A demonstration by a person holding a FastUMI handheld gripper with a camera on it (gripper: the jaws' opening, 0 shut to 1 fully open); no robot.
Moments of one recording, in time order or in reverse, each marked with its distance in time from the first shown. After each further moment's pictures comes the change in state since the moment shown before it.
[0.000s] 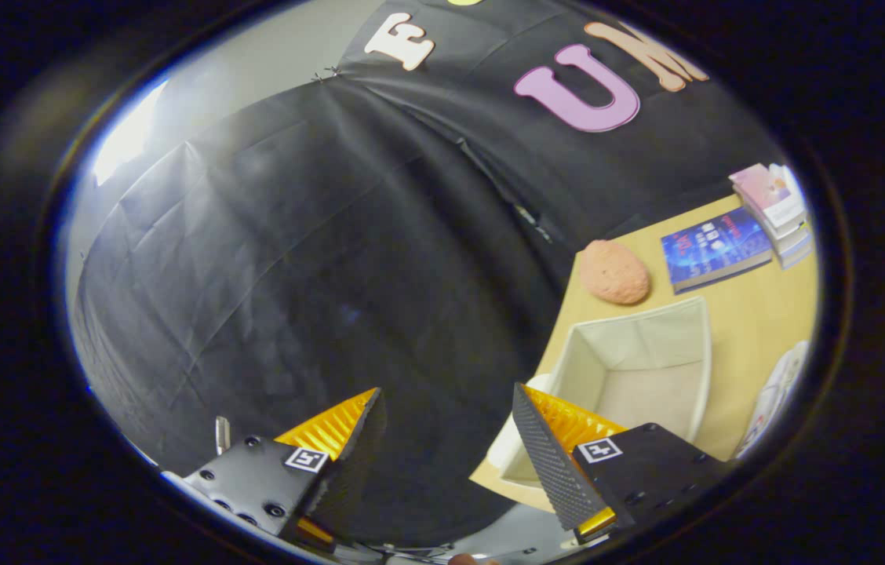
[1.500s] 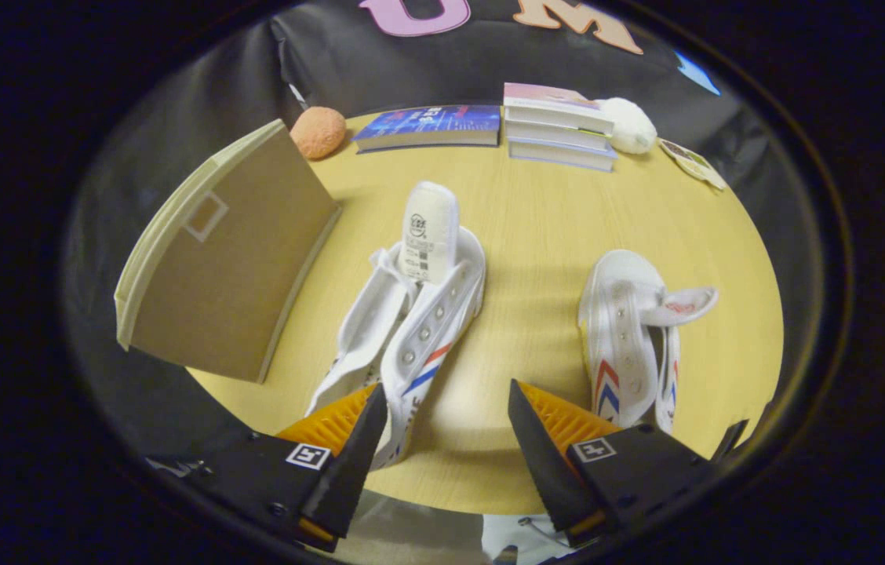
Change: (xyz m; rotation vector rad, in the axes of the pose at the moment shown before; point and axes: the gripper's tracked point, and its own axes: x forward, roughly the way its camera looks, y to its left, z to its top) arm -0.165 -0.391 -0.112 -0.153 0.451 -0.750
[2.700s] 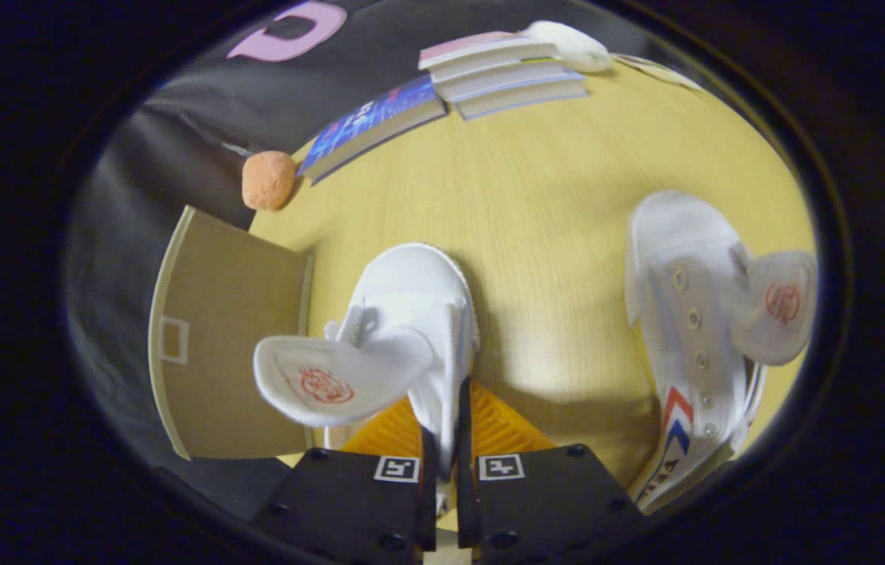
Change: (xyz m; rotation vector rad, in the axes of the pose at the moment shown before) arm 0.046 0.016 0.021 0.431 0.106 0.206
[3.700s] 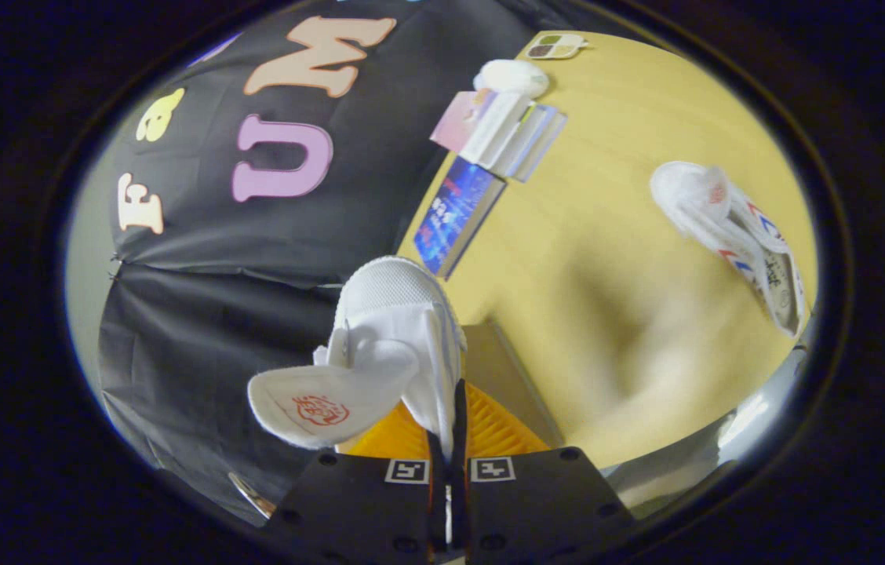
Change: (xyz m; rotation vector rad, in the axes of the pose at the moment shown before) arm -0.148 0.193 0.044 0.479 -0.201 0.407
